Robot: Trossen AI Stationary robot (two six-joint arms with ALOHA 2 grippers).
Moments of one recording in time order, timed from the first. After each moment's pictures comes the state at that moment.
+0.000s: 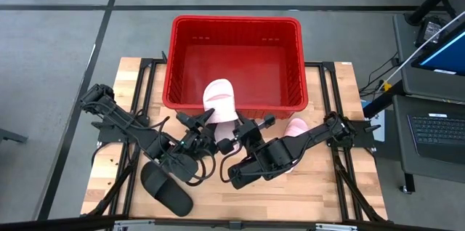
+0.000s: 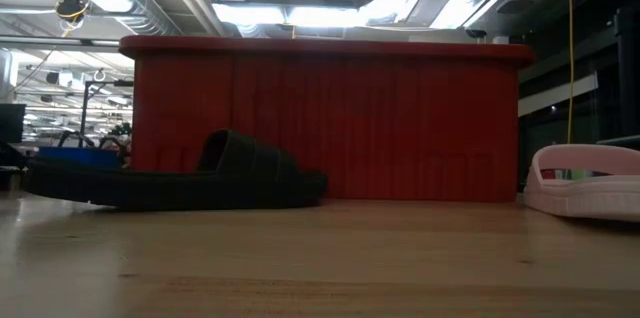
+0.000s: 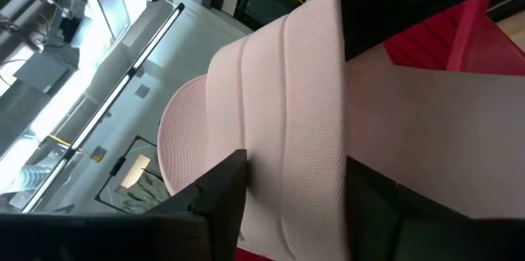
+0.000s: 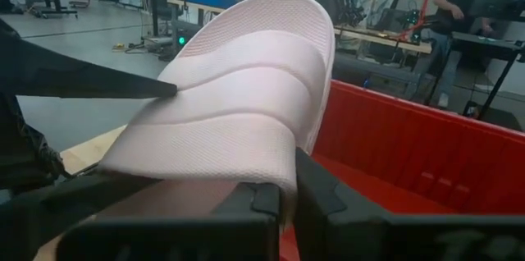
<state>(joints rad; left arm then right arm) -0.56 1.57 1.35 -0.23 -1.57 0.52 0.49 2.16 2.36 -1.30 1.42 1.04</state>
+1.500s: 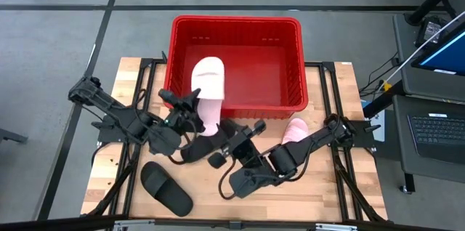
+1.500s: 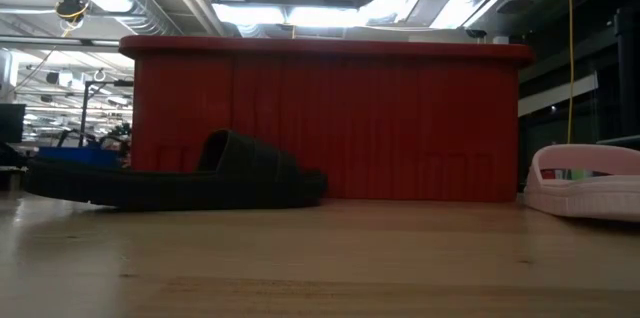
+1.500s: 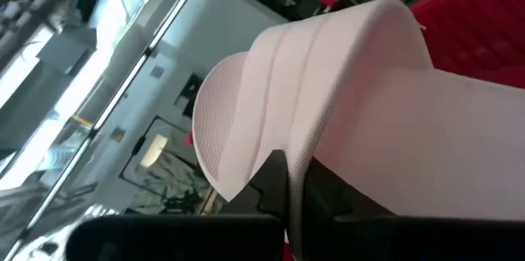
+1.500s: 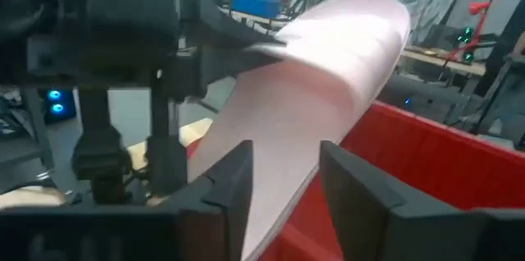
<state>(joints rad) -0.50 1.36 1.35 -0.35 -1.58 0.60 0.52 2.16 2.36 -0.76 1.40 0.47</state>
